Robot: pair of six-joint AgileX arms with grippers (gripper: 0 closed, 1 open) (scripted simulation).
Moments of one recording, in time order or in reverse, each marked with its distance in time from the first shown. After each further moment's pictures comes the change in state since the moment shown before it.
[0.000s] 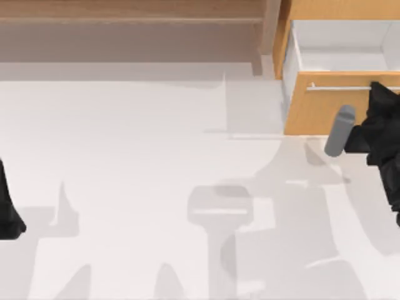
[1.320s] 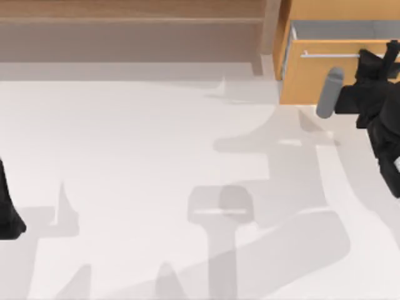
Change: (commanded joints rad) left arm 0.000 0.000 0.000 0.000 0.000 0.000; right arm -0.053 0.115 0.302 -0.192 -0.055 0.004
